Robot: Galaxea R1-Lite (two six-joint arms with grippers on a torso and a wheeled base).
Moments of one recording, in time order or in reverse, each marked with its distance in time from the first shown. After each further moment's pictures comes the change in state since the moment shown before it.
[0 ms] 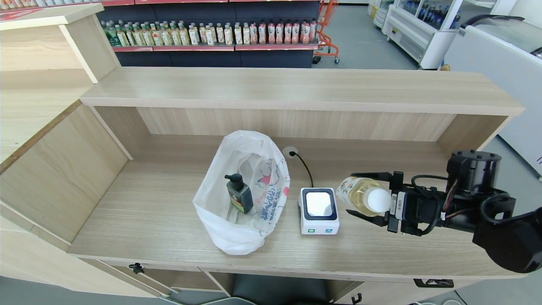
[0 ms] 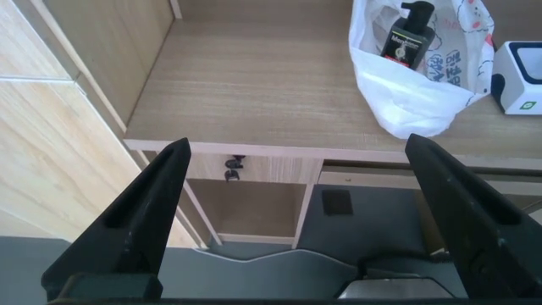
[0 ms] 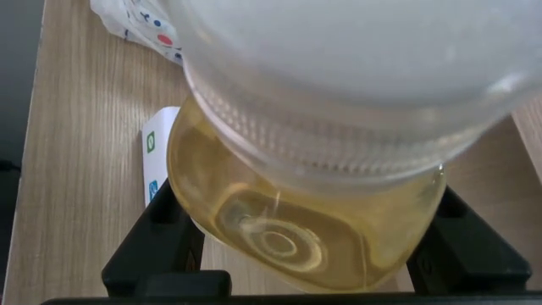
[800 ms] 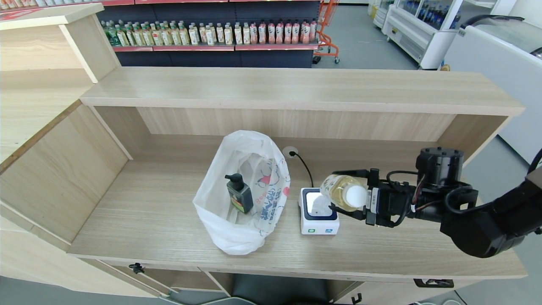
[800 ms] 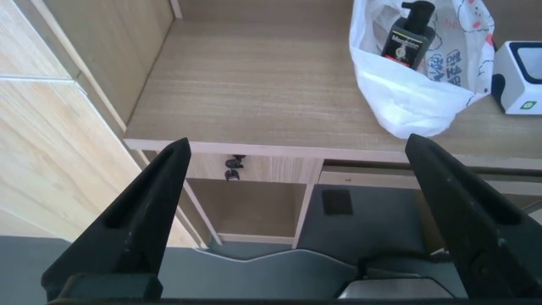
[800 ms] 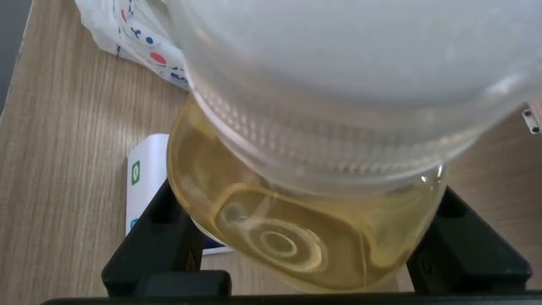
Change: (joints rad) left arm 0.000 0.000 0.000 0.000 0.000 0.000; right arm 0.055 0.124 -0.128 -0.001 0.005 -0.004
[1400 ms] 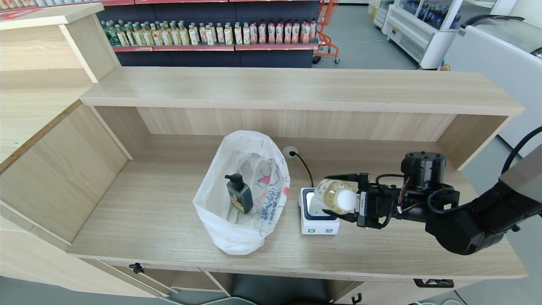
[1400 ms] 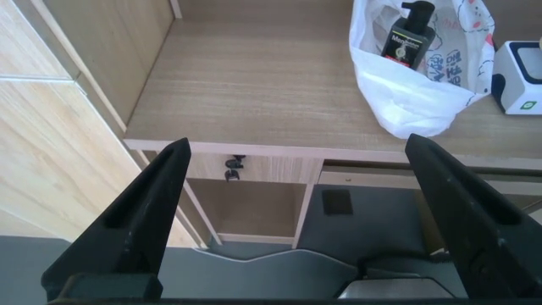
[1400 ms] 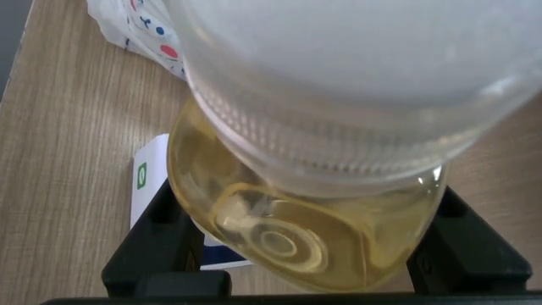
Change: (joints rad) left arm 0.000 0.000 0.000 0.000 0.000 0.000; right arm 0.017 0.076 -0.046 -0.001 0.005 -0.017
